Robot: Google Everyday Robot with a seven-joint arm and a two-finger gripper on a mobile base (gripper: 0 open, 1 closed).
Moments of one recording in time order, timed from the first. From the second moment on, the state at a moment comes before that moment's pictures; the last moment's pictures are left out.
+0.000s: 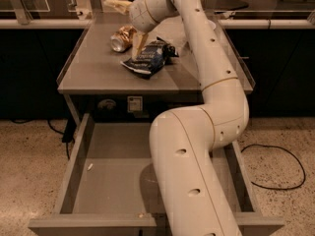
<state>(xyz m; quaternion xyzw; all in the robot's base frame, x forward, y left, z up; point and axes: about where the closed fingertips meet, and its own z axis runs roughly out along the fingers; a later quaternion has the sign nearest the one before) 0.821 0.107 0.910 -0.84 0.25 -0.01 0.48</state>
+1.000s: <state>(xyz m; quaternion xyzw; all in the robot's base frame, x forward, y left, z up) 0.842 0.101 0.900 -0.85 0.21 -0.08 0.48</state>
